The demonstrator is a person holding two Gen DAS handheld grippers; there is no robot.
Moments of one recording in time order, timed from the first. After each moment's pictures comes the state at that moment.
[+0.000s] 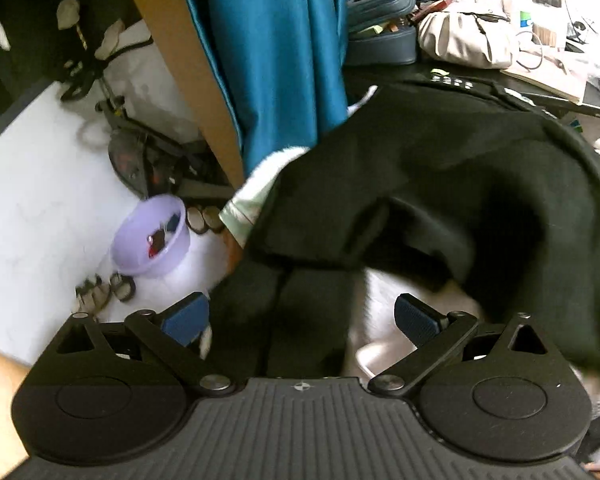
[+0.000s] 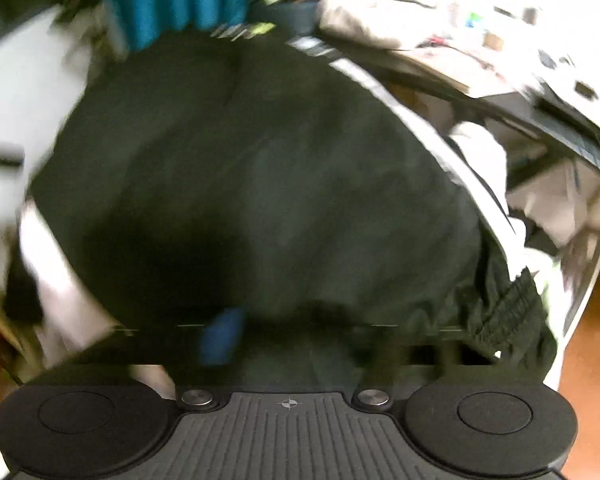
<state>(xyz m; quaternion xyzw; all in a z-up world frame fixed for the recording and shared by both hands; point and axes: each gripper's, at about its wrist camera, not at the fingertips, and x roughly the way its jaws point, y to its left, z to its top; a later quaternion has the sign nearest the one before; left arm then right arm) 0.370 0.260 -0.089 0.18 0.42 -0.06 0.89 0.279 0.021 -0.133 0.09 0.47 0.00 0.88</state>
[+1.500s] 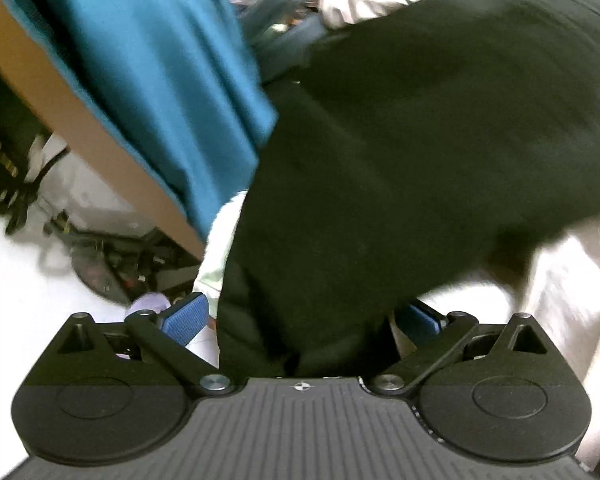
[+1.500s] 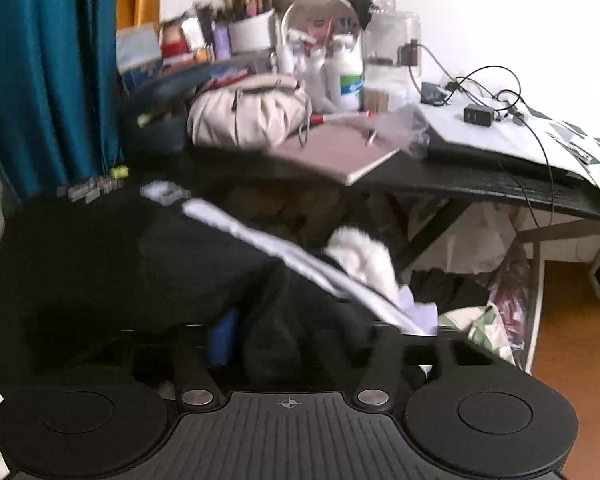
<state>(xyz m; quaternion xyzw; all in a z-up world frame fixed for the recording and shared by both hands) 0.426 0.248 -0.167 0.32 0.34 -0.17 0.87 0.321 -0.032 -0.119 0.10 0.36 -0.13 0.92</state>
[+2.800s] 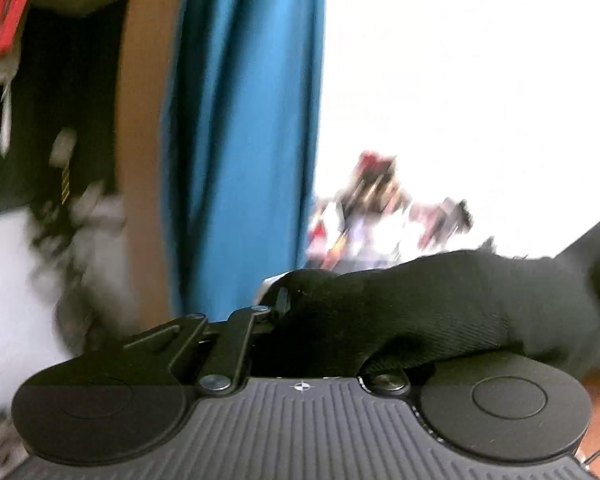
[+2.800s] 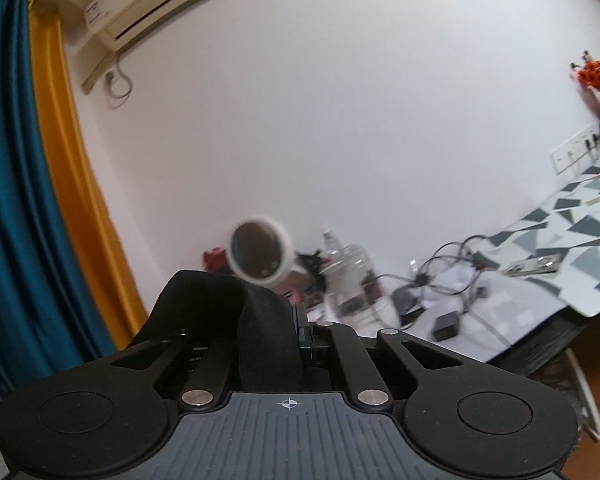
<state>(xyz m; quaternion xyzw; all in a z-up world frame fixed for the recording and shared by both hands) 0.351 0.239 0.088 0.03 0.09 -0.18 0.98 0.238 -0.168 0.115 0.26 0.00 -0.18 0.95</state>
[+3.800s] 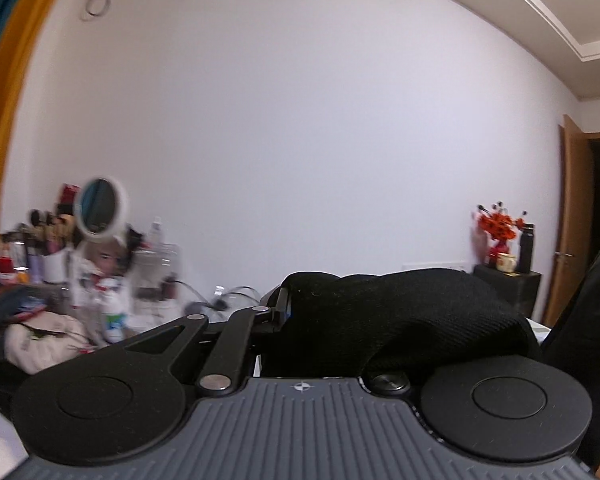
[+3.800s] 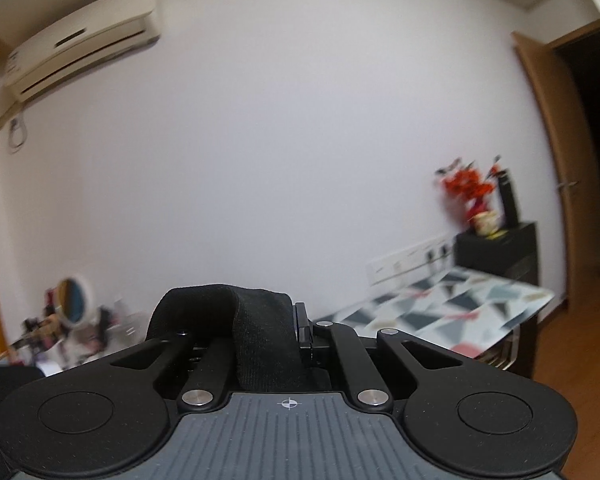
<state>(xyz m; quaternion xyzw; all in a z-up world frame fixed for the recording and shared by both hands) 0.091 -0.294 0.085 0.00 0.07 -0.41 0.91 -0.199 -0.575 0.141 0.16 0.00 -0.32 0.93</state>
